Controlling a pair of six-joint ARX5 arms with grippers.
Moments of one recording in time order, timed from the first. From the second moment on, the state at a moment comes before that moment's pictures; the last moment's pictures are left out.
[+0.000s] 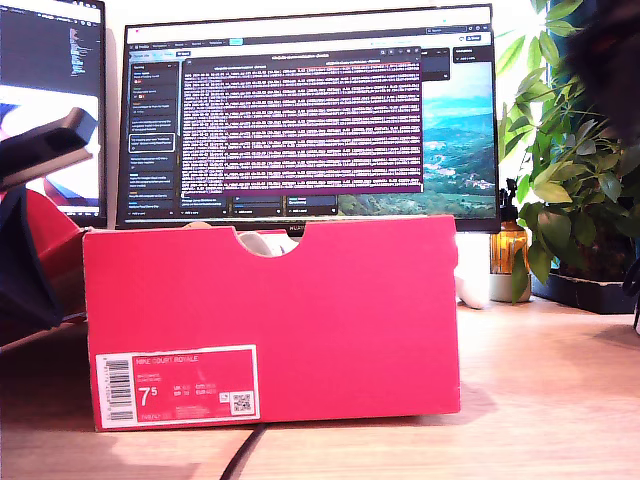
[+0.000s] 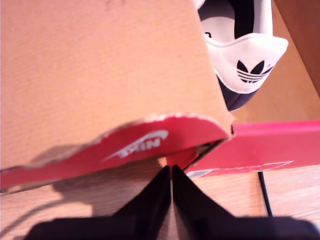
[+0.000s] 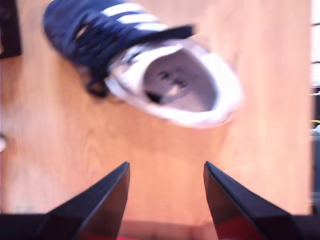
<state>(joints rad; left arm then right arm) -0.94 0.85 0.34 -0.25 -0.40 -0.78 0.39 1.45 1.40 -1.36 0.33 1.99</state>
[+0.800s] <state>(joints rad) -0.94 0.85 0.34 -0.25 -0.40 -0.78 0.25 1.45 1.16 -1.21 0.26 1.99</state>
